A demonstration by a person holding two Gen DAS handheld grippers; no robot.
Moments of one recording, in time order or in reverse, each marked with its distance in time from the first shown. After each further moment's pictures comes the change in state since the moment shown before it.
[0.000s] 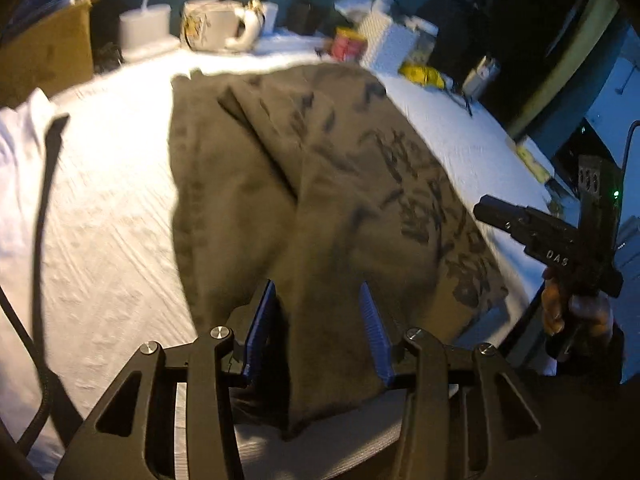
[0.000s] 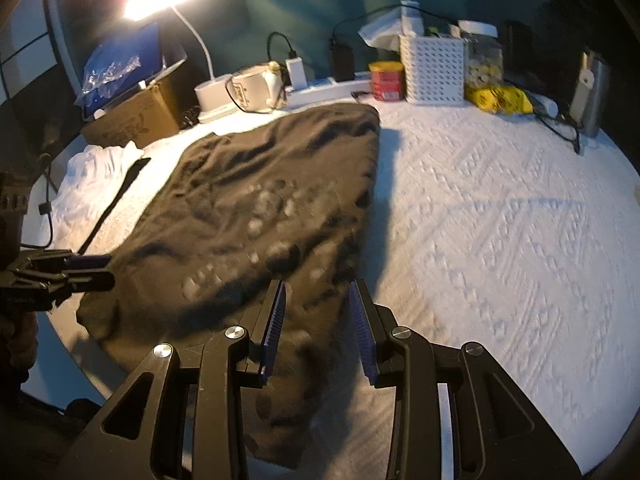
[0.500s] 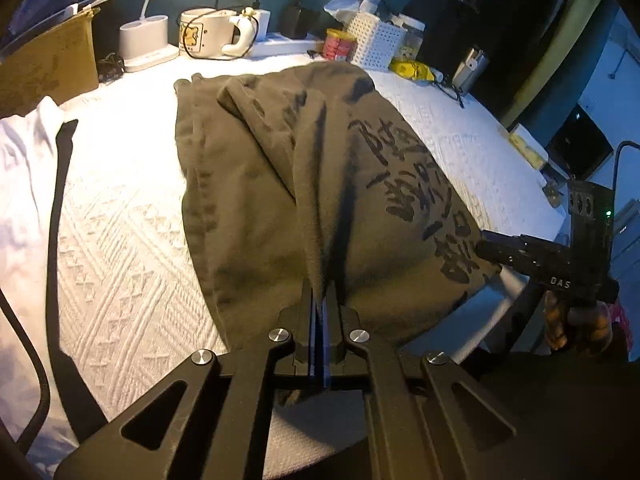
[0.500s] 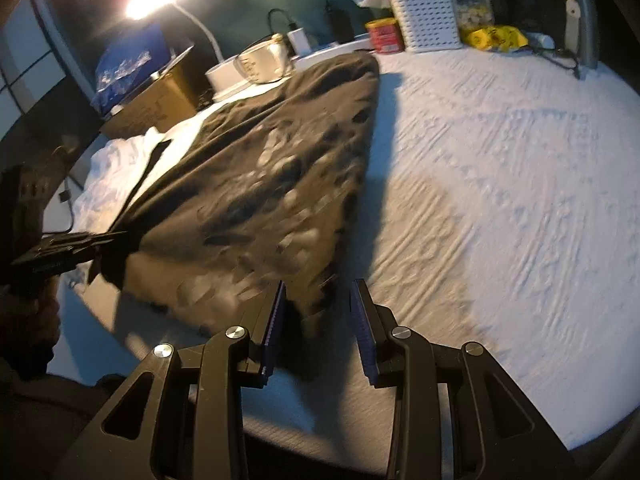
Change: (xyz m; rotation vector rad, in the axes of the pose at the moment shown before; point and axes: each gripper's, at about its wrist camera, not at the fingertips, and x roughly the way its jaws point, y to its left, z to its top) left arm -0.019 -0.006 -0.016 0.058 -0.009 0.023; right arm -0.012 0.007 -0.043 0.079 0.068 0.158
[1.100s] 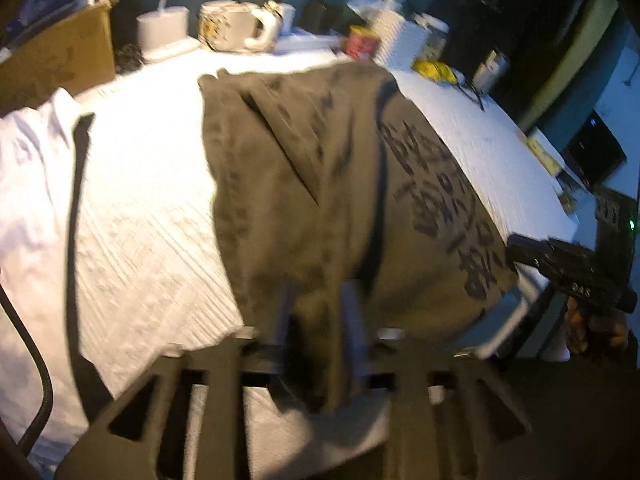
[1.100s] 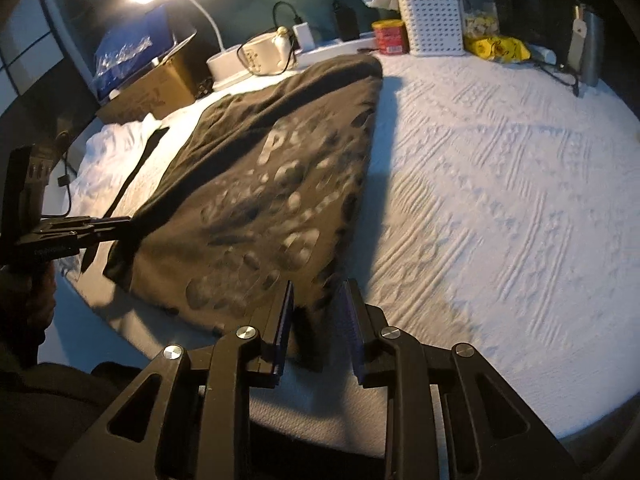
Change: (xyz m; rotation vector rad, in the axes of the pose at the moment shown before) left arm -0.007 0.018 0.015 -0.054 -0.008 0.053; right arm -0.010 0.006 0.015 -0.042 0.009 -0.087
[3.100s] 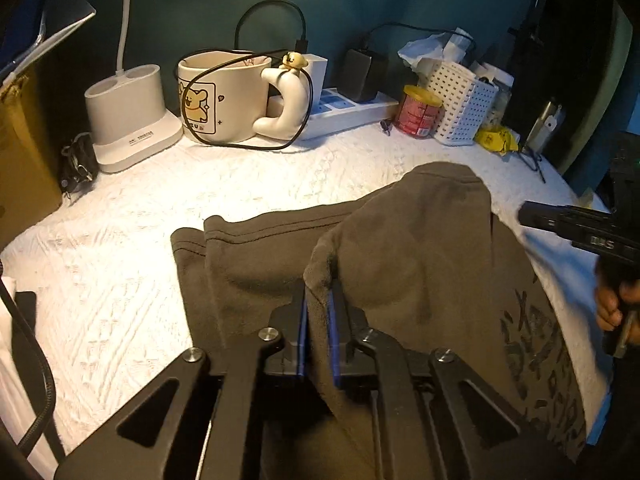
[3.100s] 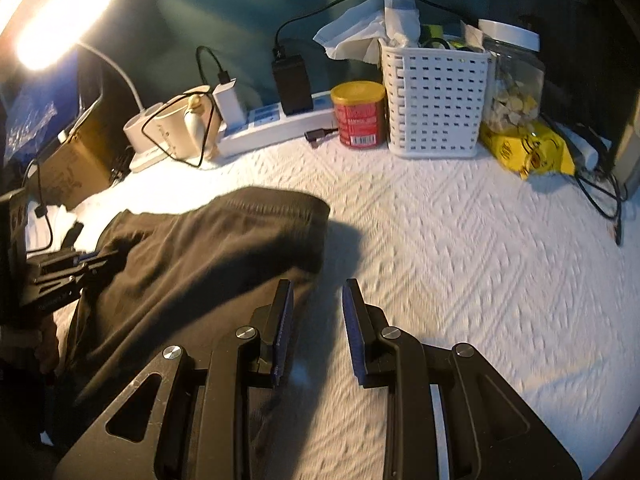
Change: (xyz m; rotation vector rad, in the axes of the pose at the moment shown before) left arm 0.108 0.044 0.148 0.057 -0.141 0.045; right arm 0.109 -0.063 0.194 -0.025 -0.044 -0.103
